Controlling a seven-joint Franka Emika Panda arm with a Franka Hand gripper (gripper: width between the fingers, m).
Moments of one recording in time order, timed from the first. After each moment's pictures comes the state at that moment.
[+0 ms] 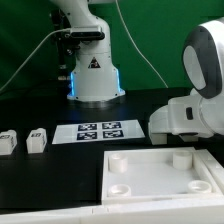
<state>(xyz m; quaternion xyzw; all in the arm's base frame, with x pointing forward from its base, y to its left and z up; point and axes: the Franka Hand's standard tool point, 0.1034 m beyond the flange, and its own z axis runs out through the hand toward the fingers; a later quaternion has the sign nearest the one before) 0.381 0.180 0.005 0.87 0.02 -0.49 0.05</state>
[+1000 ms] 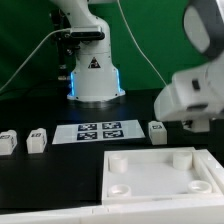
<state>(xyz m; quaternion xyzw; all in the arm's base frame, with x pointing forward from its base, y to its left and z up) 0.433 0.182 0.078 0.95 0.04 -0.30 0.03</state>
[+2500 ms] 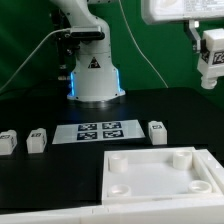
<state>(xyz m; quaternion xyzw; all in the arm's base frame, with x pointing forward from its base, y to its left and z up) 0.570 0.153 0.212 0.99 0.08 0.10 -0.01</state>
